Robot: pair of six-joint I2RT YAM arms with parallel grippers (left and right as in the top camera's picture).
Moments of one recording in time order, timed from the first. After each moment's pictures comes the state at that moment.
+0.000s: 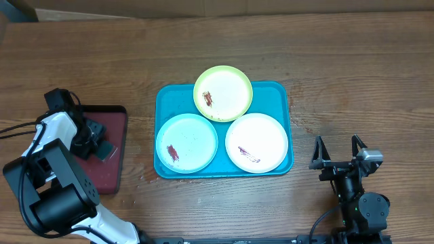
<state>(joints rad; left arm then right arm) 0.49 1.88 1.13 -0.65 -0.10 -0.67 0.07 0.01 0.02 -0.04 -0.02 0.23</state>
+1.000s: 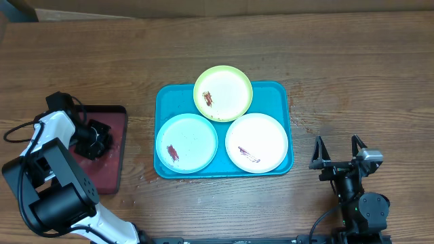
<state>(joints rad) 0.49 1.89 1.15 -0.81 0.15 -0.68 0.07 0.01 0.02 -0.04 -0.02 0.23</state>
